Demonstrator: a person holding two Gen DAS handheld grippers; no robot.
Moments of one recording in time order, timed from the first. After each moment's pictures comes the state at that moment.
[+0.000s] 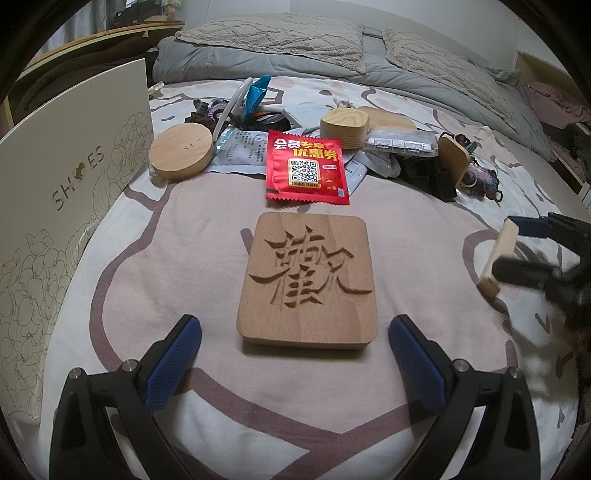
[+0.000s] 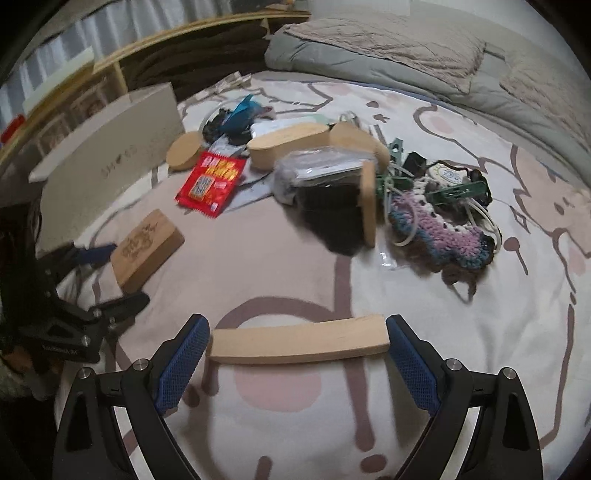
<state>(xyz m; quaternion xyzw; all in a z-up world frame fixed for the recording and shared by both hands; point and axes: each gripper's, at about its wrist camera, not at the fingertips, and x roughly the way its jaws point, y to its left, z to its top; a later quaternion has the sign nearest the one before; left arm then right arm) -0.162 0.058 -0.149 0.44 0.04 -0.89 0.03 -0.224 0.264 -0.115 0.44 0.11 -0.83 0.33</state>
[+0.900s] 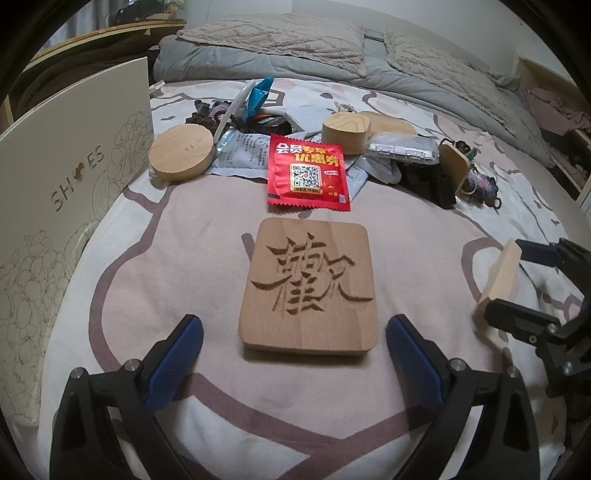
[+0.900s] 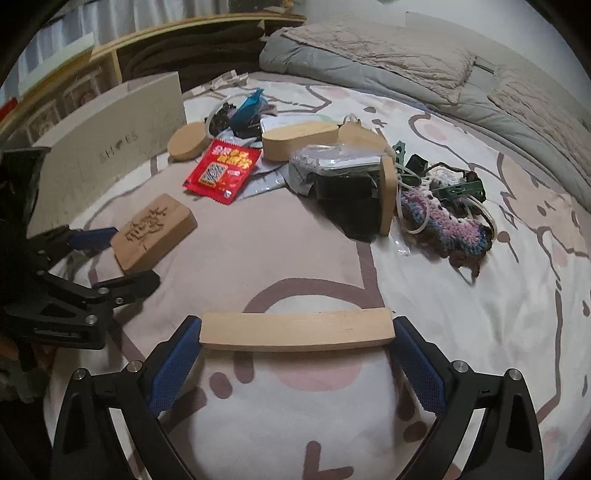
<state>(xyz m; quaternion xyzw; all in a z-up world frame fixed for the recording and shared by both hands) -0.164 0.054 -0.147 0.44 0.06 -0.89 0.03 -0.199 0.252 -0.115 0.43 0.12 -0.85 0.29</state>
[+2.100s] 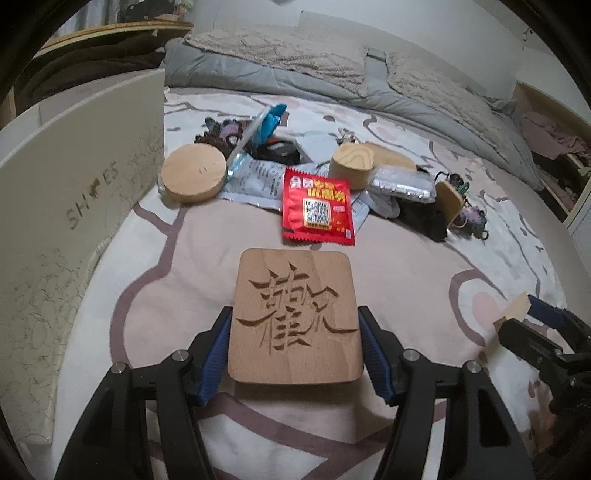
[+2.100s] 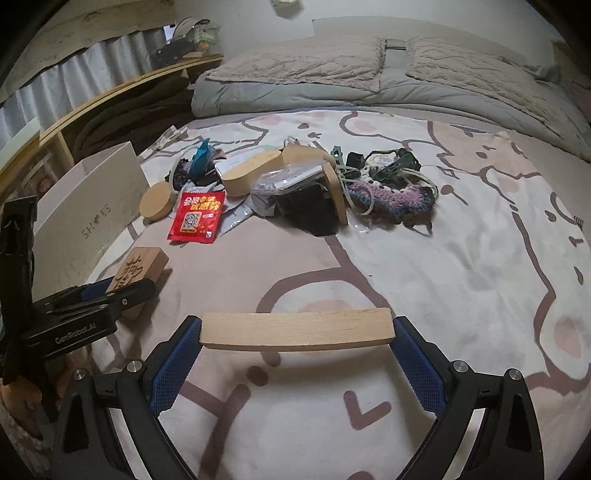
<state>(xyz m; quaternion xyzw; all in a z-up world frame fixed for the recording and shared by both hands) -0.158 0.033 -0.122 0.41 0.09 -0.91 0.01 -0.166 0.266 -0.097 0.41 -0.02 -0.89 0.18</state>
